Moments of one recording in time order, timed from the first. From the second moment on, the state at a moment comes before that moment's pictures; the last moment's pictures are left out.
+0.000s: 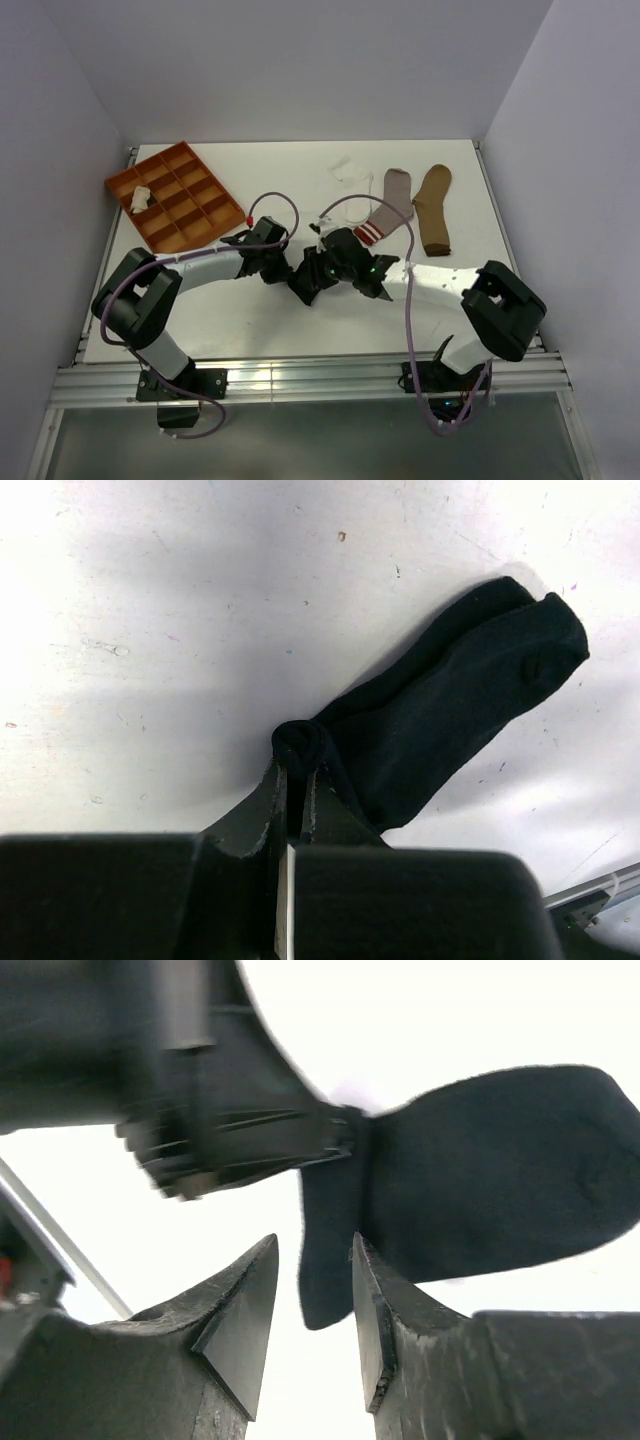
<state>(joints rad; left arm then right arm) -0.65 1.63 0.86 -0.25 0.01 -0.97 0.82 1.50 0.76 0.08 -0.13 0.50</state>
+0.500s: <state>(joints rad) -0.65 1.64 0.87 -0.26 0.03 -0.96 1.10 1.65 0.87 0.00 0.30 0.32</state>
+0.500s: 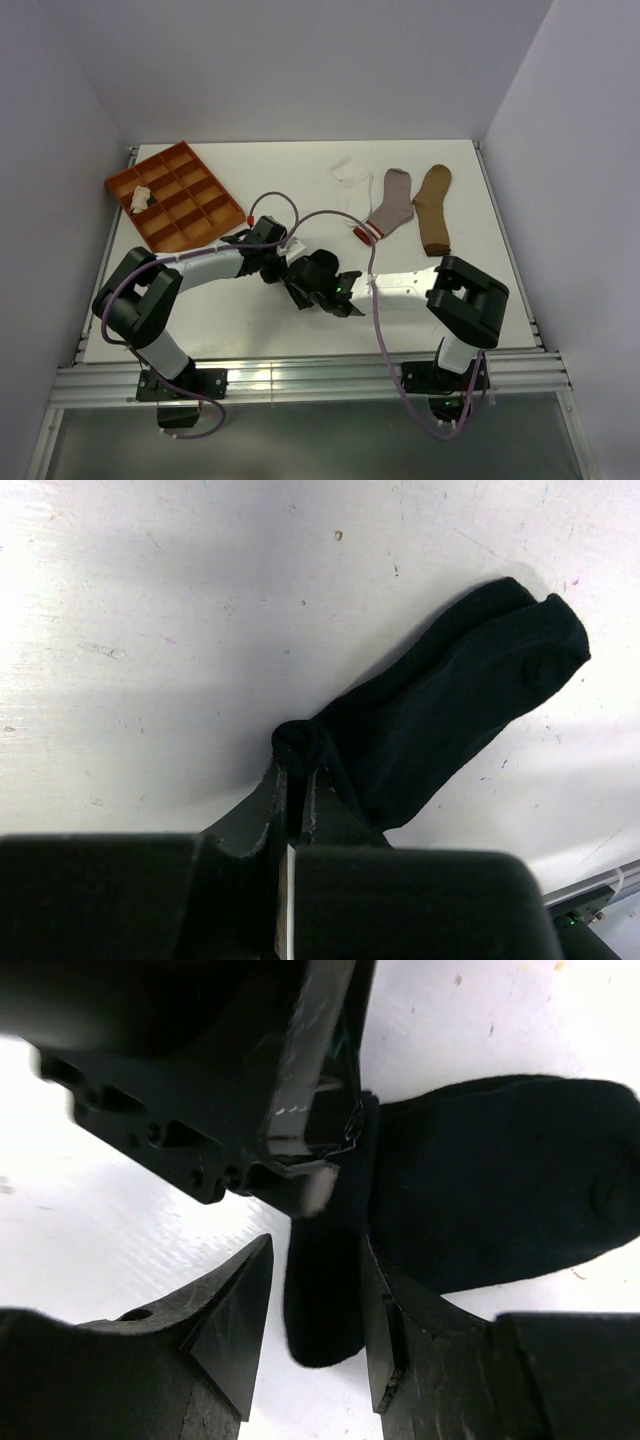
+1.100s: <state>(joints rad) -0.65 1.61 0.83 -0.23 0.01 -0.96 1.14 1.76 0.92 -0.04 0.40 0.29</state>
